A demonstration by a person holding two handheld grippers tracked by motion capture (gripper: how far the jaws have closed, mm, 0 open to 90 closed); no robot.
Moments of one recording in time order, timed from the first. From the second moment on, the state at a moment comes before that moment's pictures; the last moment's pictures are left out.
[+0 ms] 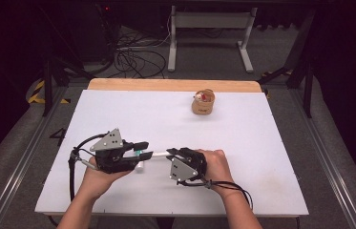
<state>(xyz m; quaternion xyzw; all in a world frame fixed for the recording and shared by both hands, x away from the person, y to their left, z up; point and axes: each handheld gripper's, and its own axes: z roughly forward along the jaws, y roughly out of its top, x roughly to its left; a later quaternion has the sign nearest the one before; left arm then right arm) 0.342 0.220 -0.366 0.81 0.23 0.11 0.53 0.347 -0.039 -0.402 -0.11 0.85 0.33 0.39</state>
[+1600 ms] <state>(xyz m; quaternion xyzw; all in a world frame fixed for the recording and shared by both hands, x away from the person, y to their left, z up) 0.333 0.256 -0.370 0.76 0.24 0.18 0.57 0.394 -0.108 -0.375 0.19 0.70 0.61 0.32</state>
